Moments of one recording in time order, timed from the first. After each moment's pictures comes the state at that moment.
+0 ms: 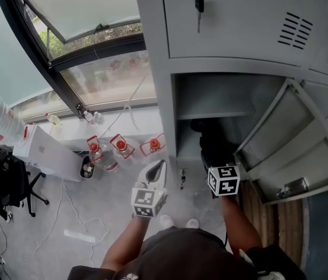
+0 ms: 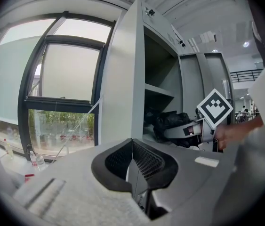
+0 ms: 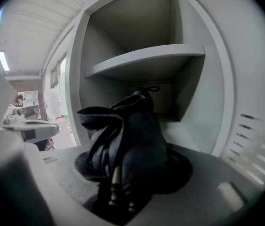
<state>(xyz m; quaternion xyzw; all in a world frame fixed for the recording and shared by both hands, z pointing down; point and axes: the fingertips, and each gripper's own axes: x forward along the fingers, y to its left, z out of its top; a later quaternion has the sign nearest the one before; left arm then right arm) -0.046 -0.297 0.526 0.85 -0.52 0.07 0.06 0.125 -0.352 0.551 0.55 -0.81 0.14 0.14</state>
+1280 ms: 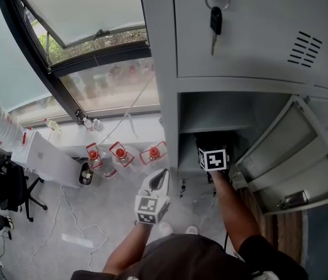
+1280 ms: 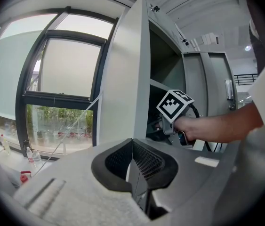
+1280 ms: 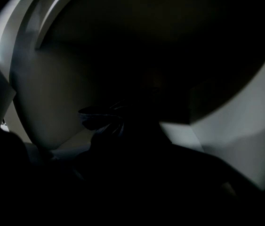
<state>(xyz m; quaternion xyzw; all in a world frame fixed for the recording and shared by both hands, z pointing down) -0.041 -0.313 0.539 0.85 -0.51 0.07 0.07 0.112 -0.457 0.577 0.56 -0.78 0.17 0.24</state>
